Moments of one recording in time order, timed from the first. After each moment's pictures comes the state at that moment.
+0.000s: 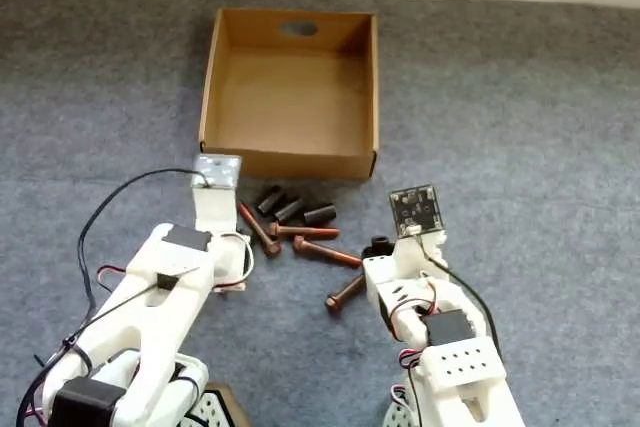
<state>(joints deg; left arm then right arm) 5.9 -27.1 66.2 47.6 9.2 -17.0 -69.1 90.5 32.3 0.1</state>
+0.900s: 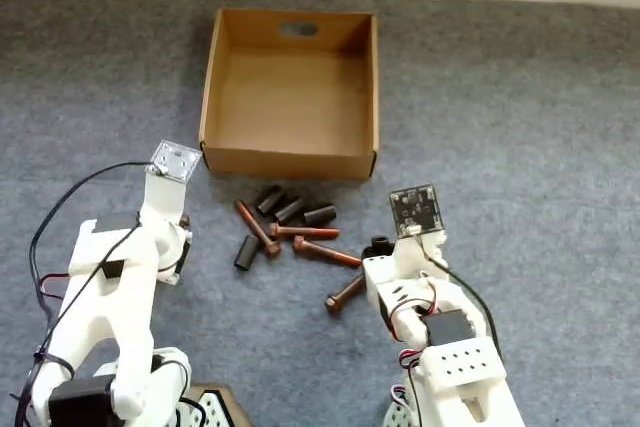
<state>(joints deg) -15.6 -26.3 61.1 51.3 -23.1 -17.0 -69.1 90.5 32.3 0.1</state>
